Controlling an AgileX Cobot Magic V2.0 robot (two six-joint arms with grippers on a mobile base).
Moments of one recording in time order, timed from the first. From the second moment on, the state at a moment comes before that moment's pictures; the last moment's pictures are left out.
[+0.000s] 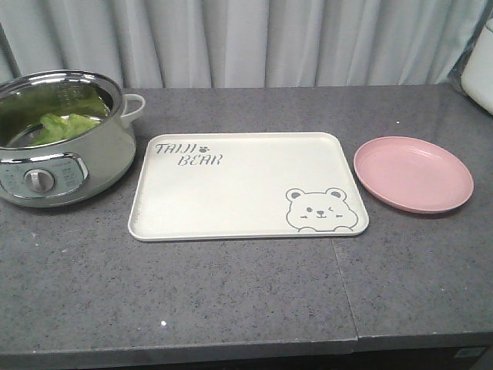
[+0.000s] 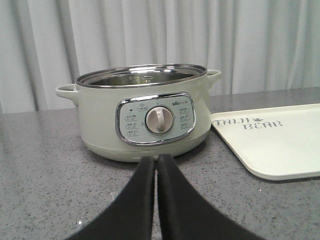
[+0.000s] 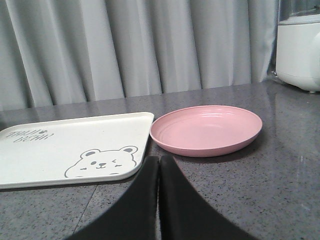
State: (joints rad) left arm 0.00 -0.01 0.03 -0.12 0.04 0.15; right arm 0.09 -0.01 0.03 -0.04 0.05 0.18
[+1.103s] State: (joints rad) left arm 0.00 -0.01 0.03 -0.12 0.04 0.15; right arm 0.09 -0.01 0.03 -0.04 0.05 0.18
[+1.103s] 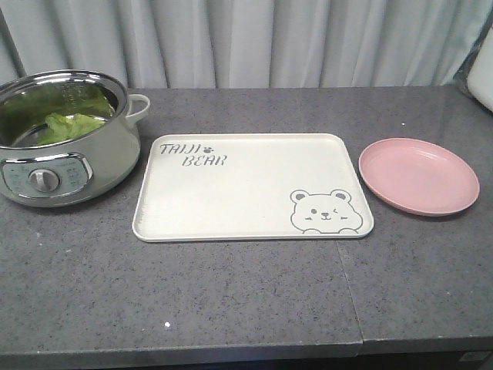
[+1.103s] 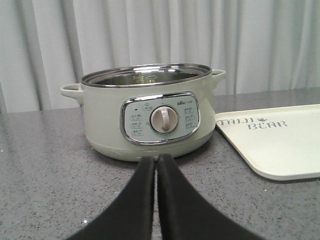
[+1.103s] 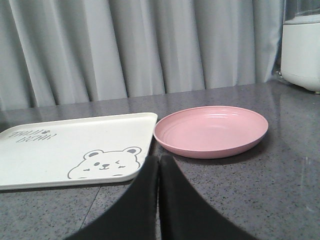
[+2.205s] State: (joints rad) left arm 0.00 -0.01 0.03 -0.24 -0.17 -0.31; right arm 0.09 -0.01 0.03 0.25 0.02 0.25
